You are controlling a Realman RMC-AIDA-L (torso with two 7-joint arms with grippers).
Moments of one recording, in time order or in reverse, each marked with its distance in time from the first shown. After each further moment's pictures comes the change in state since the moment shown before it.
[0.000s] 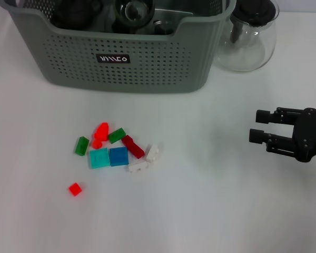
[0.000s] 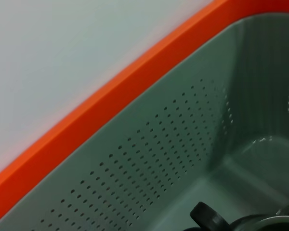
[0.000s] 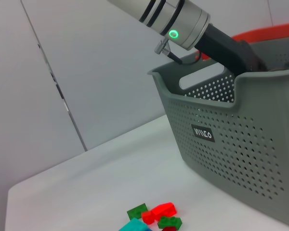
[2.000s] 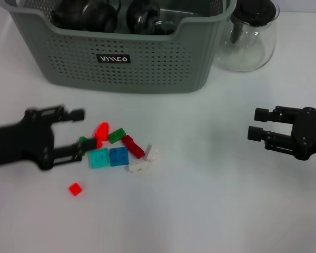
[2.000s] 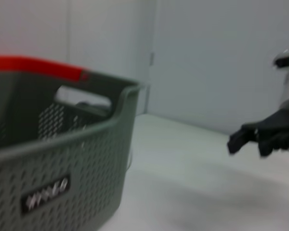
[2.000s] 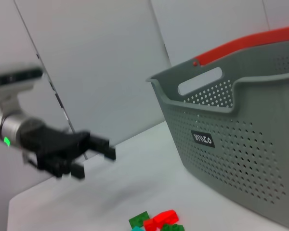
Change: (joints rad) left arm 0.804 -0.125 -0.825 0.351 -0.682 1.108 1.290; right arm 0.006 0.004 0.017 0.025 0.006 -0.002 0.005
